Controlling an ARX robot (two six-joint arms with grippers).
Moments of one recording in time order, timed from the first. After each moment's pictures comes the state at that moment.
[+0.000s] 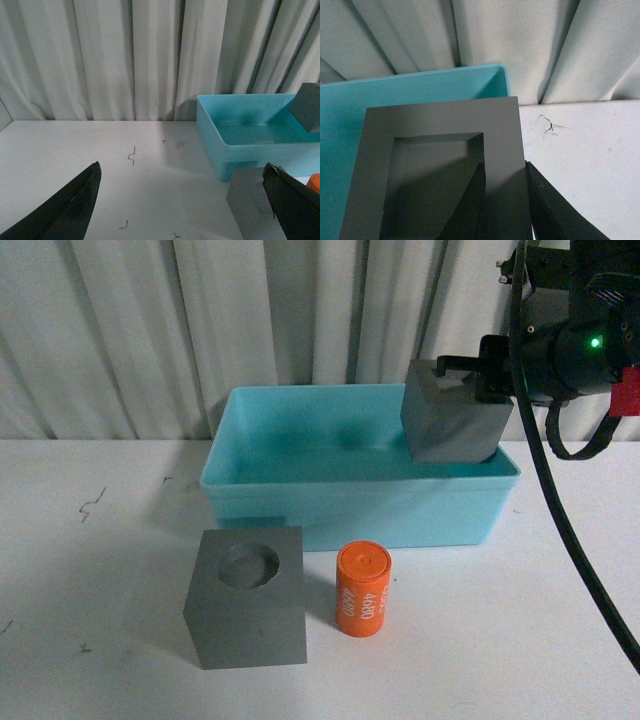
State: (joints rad) left arm 0.00 0.01 0.01 0.00 0.00 -0.01; right arm 0.18 2.13 1.38 0.30 0.07 0.14
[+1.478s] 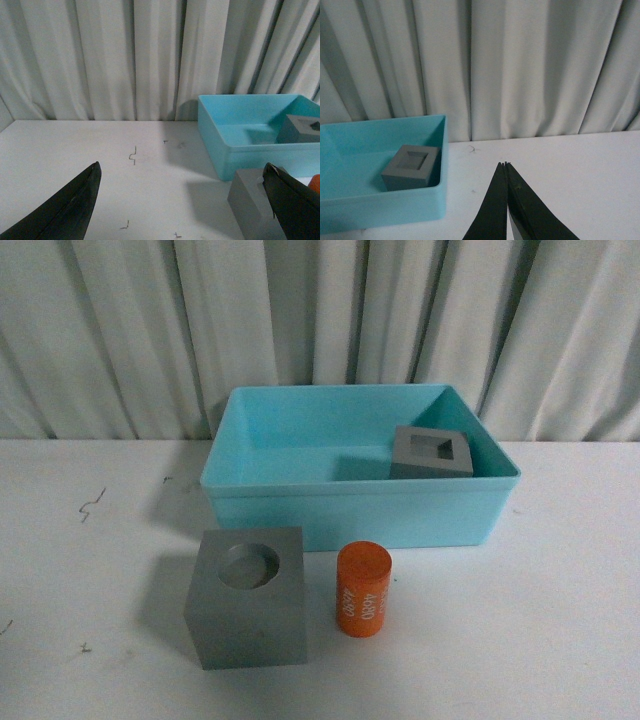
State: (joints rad) left arm 0.00 0.01 0.01 0.00 0.00 -0.01; right arm 0.00 1.05 0.27 0.77 0.01 0.01
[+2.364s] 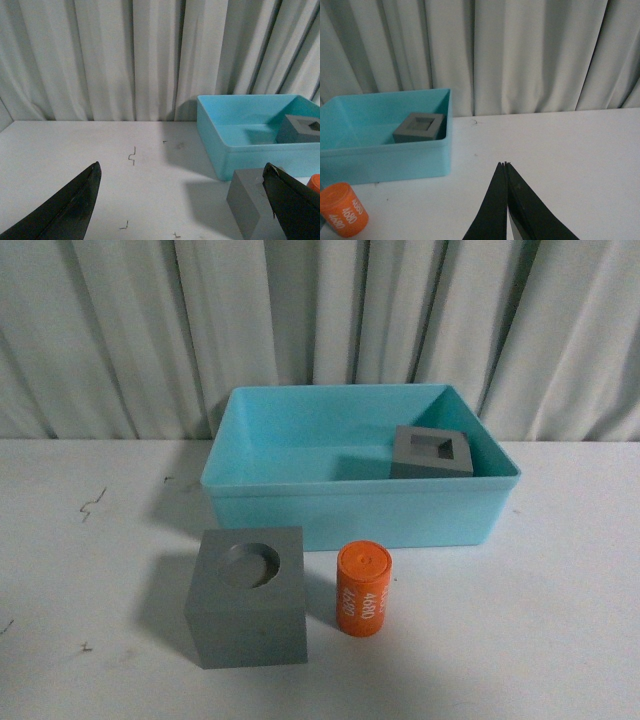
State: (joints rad) left arm 0.00 0.01 0.01 0.00 0.00 -0.01; right arm -0.01 0.60 0.01 0.56 0.00 0.01
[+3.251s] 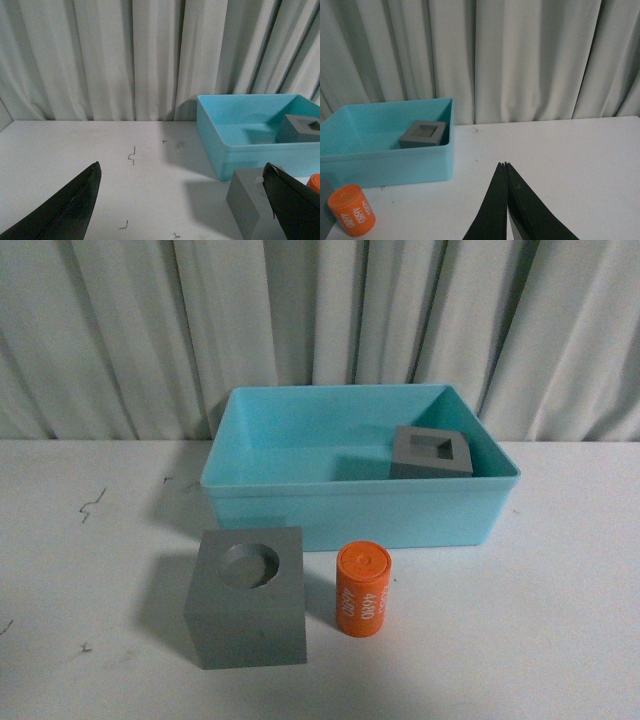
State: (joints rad) left arm 0.00 0.01 0.01 0.00 0.00 -0.01; right arm -0.01 0.22 0.01 0.22 0.00 0.01
